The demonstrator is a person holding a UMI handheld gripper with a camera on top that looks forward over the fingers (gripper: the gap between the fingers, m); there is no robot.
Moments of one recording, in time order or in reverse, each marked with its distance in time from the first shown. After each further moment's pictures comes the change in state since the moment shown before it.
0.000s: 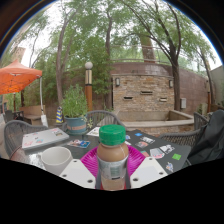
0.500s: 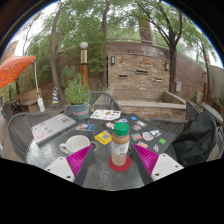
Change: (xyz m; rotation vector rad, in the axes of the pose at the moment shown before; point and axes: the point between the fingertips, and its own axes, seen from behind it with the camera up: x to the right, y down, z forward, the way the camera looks) arm -0.026 -0.021 -0.112 -0.283 0.070 -0.001
